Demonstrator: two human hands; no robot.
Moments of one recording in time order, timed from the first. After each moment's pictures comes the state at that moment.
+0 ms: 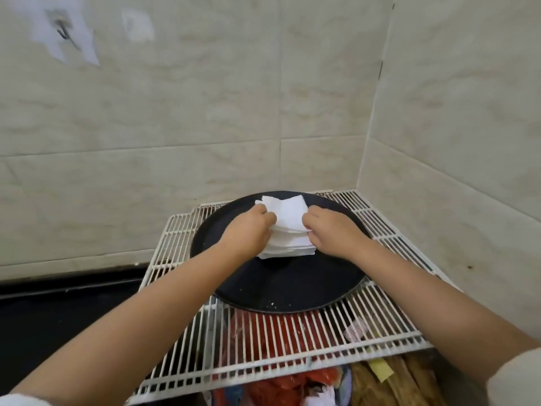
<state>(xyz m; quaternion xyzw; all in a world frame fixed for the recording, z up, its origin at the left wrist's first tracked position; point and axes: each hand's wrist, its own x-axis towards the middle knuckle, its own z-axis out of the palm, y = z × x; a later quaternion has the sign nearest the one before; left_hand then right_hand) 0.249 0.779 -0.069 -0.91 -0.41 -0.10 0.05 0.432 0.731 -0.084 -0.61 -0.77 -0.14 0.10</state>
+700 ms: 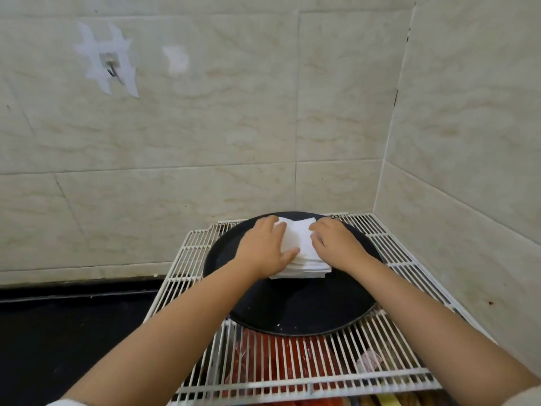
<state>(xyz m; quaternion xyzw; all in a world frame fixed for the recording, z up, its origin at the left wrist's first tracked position) 0.259 0.776 -0.072 -0.88 -0.46 -0.12 0.05 0.430 0.752 -0.081 -0.67 -0.72 0.00 0.20</state>
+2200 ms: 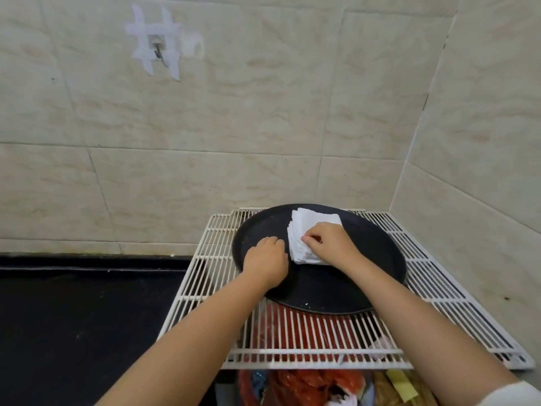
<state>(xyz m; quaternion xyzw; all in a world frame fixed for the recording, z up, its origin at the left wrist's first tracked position) 0.216 0.753 -0.102 -0.83 -0.54 -0.10 -0.06 0.364 0.742 -0.080 -0.65 -0.72 0.04 0.23</state>
